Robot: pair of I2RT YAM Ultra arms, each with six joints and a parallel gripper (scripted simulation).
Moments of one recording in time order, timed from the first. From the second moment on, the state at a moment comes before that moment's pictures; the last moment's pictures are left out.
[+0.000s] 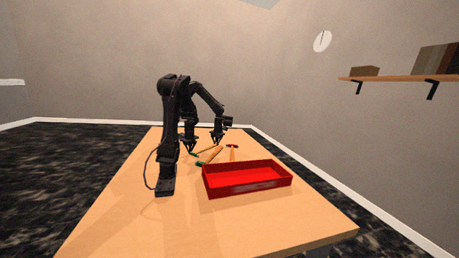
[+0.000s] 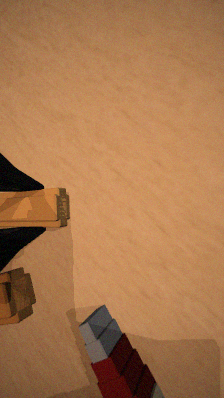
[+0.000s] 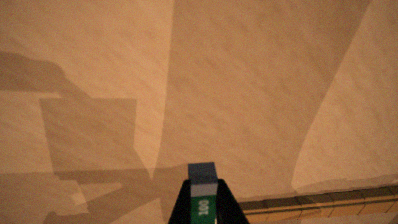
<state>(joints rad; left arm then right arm) -0.35 2.02 1.32 -0.88 0.01 -1.12 1.22 1.66 0.87 -0.70 0.03 -1.10</state>
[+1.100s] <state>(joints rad) -0.35 2.02 1.32 -0.88 0.02 -1.12 1.24 1.58 0.87 -0.74 0.03 -1.08</state>
